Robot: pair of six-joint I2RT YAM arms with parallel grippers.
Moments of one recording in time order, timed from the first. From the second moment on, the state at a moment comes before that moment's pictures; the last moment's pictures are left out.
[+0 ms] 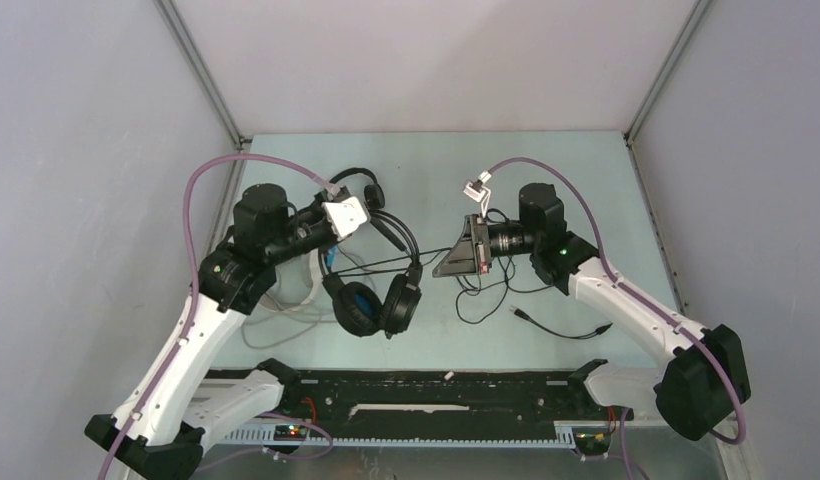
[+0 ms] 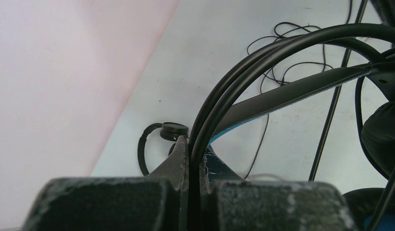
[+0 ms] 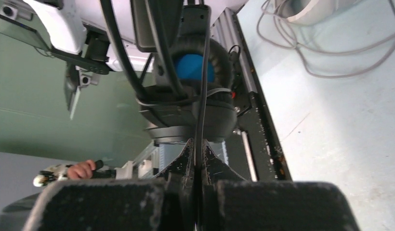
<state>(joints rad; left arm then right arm) -0.45 0.91 1.15 -0.56 0.40 0.65 0.55 1.21 0.89 0.05 -1.05 0.71</state>
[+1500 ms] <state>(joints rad) -0.64 0.85 1.02 -0.36 -0.27 0.32 0.65 1.37 1.13 0.38 -1.02 1.16</state>
